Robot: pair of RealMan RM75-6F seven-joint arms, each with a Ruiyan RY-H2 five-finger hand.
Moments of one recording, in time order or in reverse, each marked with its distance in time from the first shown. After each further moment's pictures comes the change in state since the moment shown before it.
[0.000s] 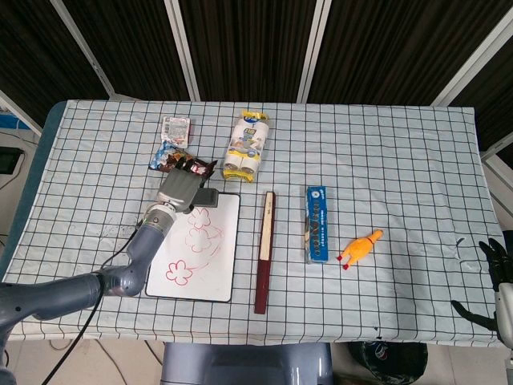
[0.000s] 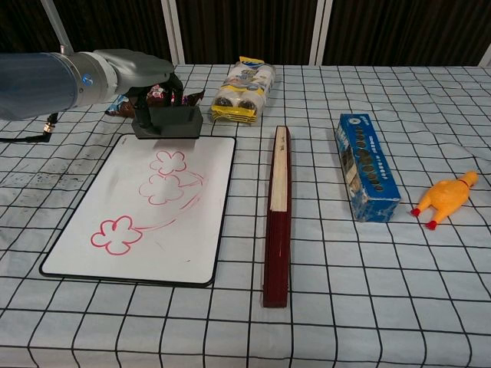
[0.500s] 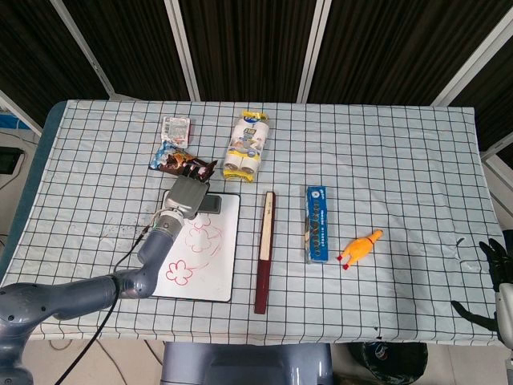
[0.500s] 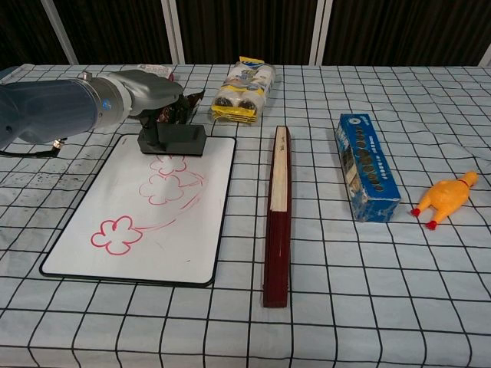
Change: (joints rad) left arm -0.028 -0.086 0.042 0.080 -0.047 0.002 0.044; right arm -0.001 0.002 0.000 0.000 -0.001 0.000 0.006
